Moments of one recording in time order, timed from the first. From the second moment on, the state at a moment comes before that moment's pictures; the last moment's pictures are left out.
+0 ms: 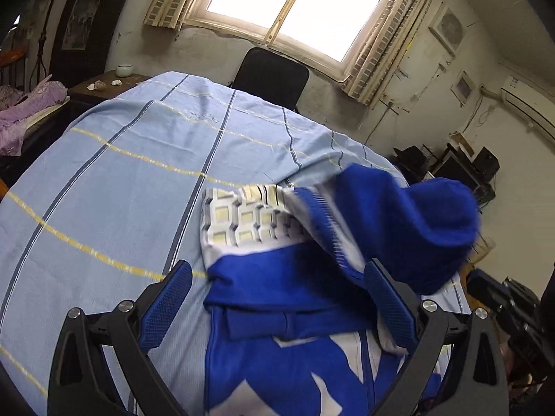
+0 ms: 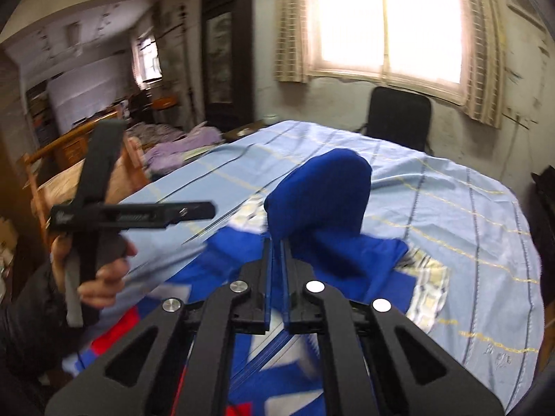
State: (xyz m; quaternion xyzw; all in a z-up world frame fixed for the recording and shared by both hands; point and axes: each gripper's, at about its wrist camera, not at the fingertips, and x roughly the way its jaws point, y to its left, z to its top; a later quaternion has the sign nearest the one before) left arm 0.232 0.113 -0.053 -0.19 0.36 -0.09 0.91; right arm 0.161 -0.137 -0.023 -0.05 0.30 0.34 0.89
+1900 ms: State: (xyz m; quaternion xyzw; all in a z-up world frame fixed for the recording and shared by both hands) left arm 0.230 0.072 -0.059 -0.07 0.42 -0.13 0.90; right arm 0.144 -0.235 -0.086 0.06 0.39 0.26 0.88
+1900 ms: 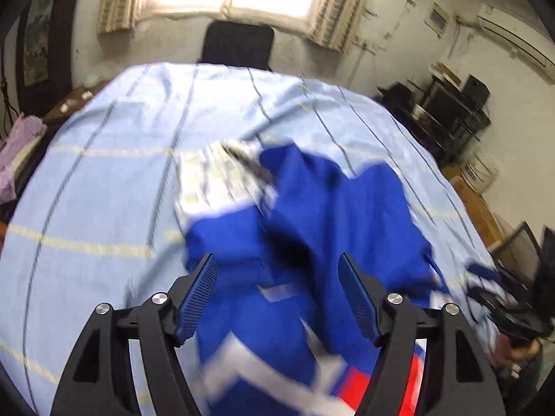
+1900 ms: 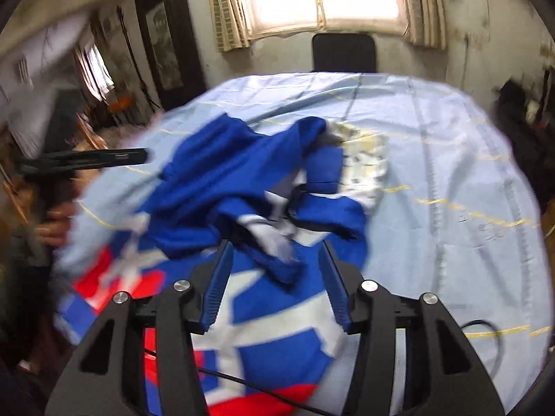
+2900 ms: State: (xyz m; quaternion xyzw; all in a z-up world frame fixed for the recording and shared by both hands) left arm 0.256 0.082 -0.068 -0.09 0.41 -0.18 0.89; right arm 0.196 -0.207 -0.112 0.28 0.43 0.41 0.76
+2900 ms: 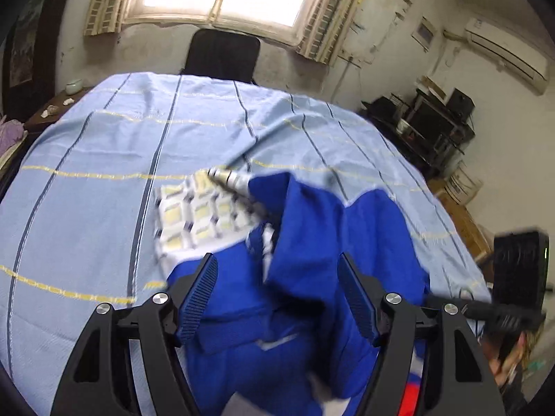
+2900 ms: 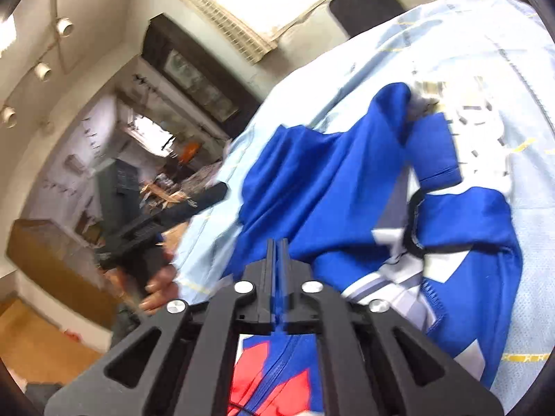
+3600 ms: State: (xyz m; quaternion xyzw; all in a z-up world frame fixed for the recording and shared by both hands) left arm 0.292 0.035 -0.094 -0.02 0.42 -0.17 0.89; right arm 0.207 -0.195 -0.138 0.30 0.47 0.34 0.76
